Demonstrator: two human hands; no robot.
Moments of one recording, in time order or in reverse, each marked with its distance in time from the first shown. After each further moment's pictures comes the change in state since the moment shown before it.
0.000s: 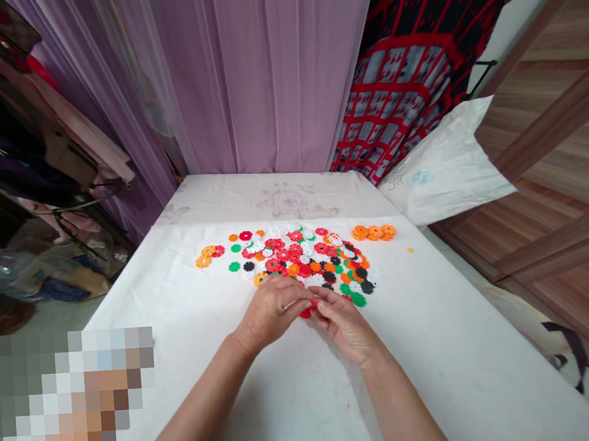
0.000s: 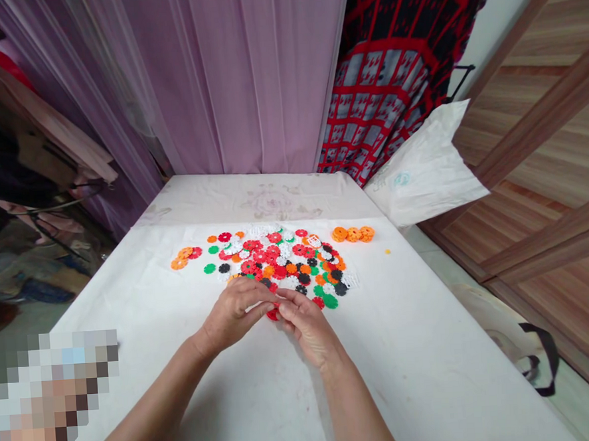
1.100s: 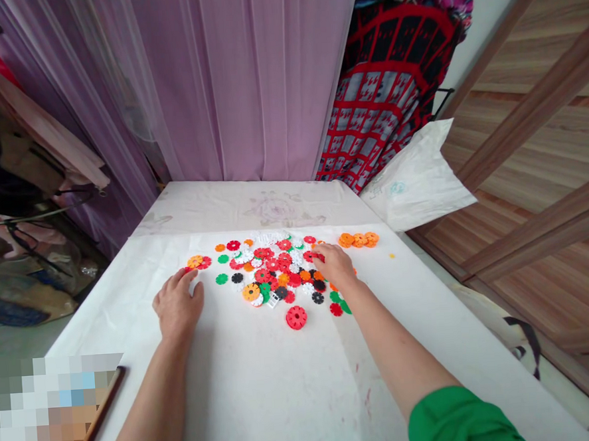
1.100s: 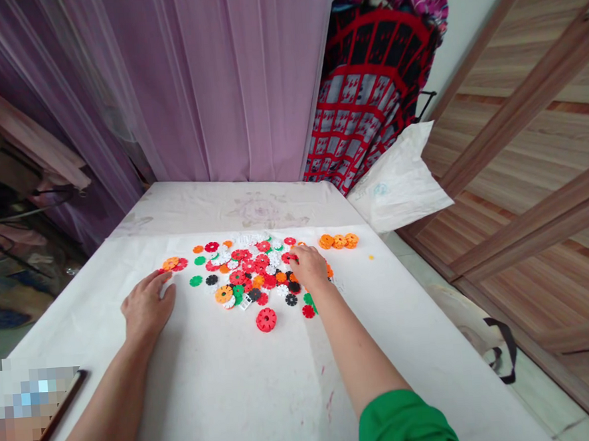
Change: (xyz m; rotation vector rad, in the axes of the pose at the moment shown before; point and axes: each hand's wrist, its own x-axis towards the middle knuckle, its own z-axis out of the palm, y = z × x) left_hand -0.060 -0.106 -0.057 0.591 0.209 -1.031; right_hand 0.113 -0.067 -0.044 -1.835 0.384 -0.379
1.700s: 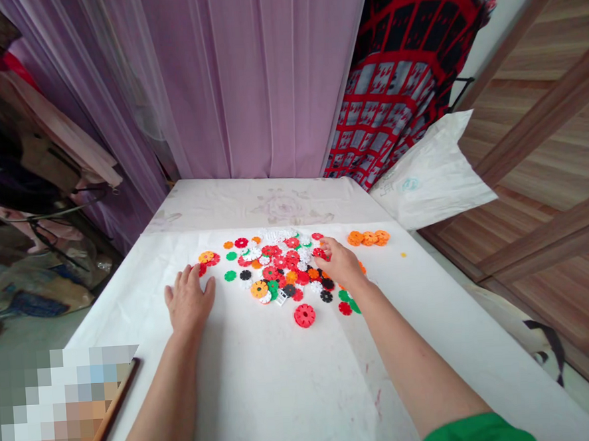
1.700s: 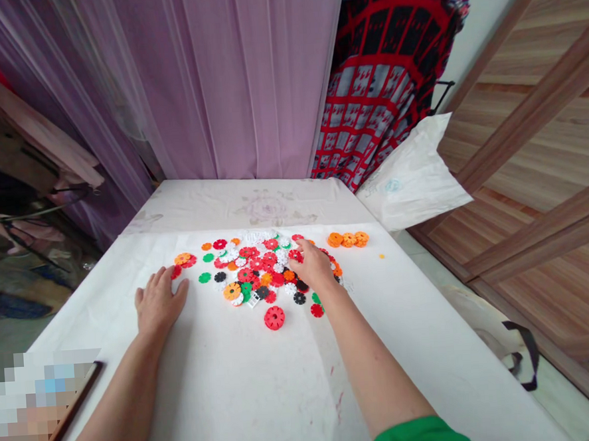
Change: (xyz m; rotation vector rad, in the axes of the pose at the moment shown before) left_hand -0.002 0.004 0.002 0.081 -0.047 -0.005; right_hand -0.006 -0.011 0.000 0.339 0.059 0.111
